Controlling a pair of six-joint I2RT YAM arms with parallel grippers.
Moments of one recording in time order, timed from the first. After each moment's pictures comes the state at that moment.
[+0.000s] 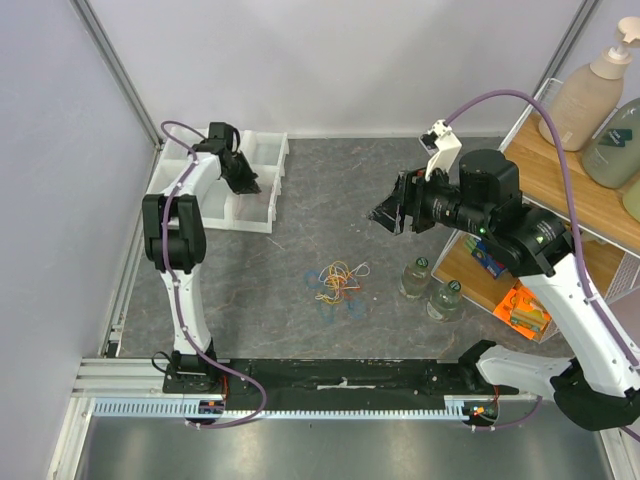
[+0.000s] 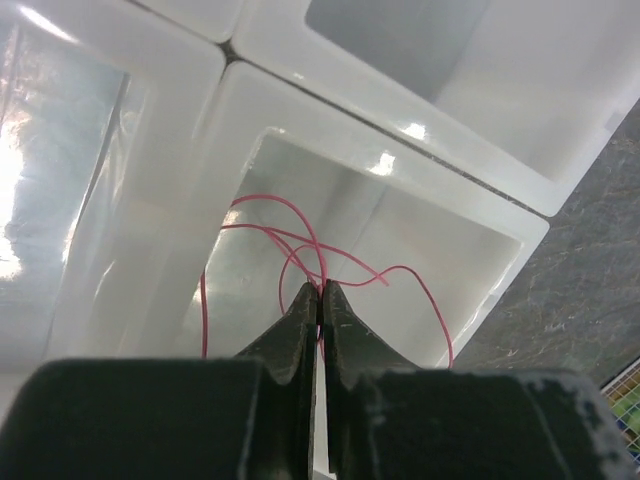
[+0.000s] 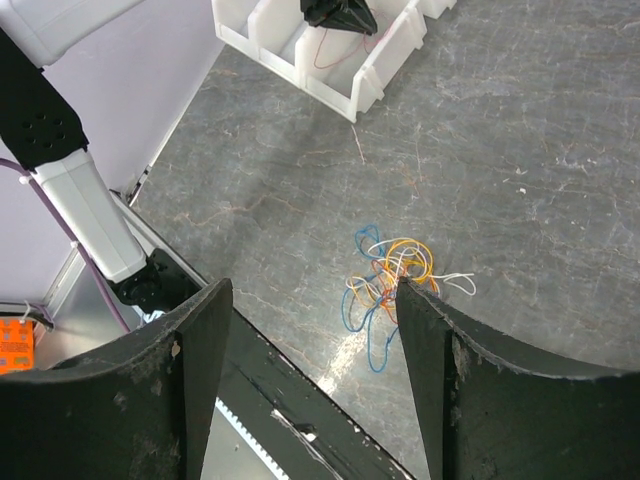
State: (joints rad) left arm -0.06 2.18 1.80 -0.68 0.21 -0.58; right arm 0.61 1.11 1.55 -0.82 -0.21 0.40
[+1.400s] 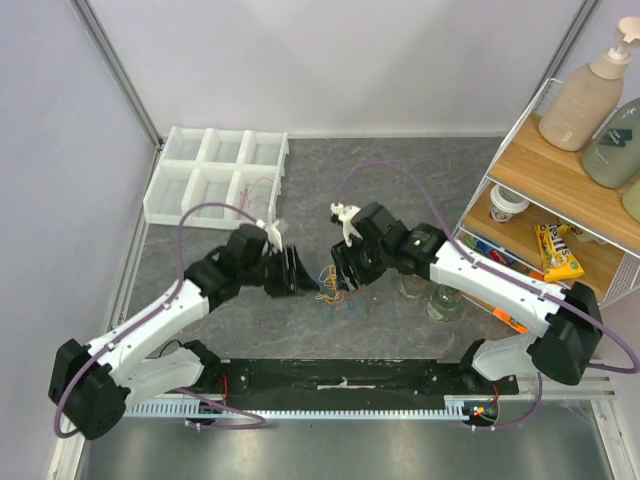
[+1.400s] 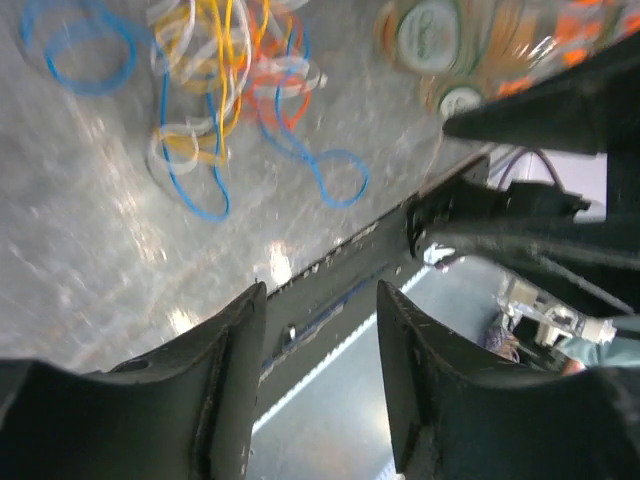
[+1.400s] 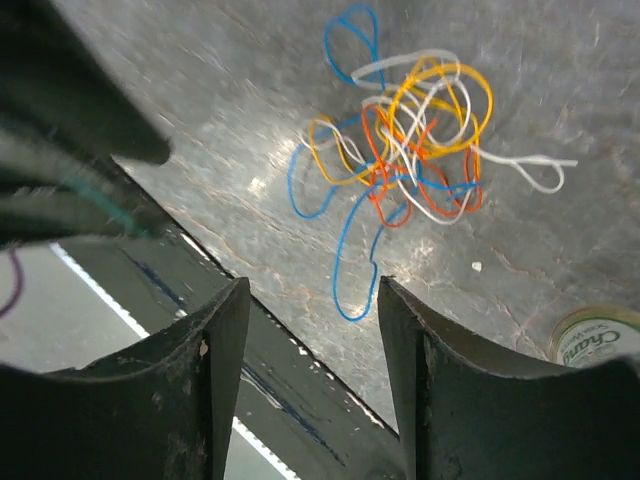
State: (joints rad) left arm -0.58 1.05 0.78 -0.45 0.41 -0.78; right arm 0.85 1.36 1.19 -0.71 -0.16 0.31
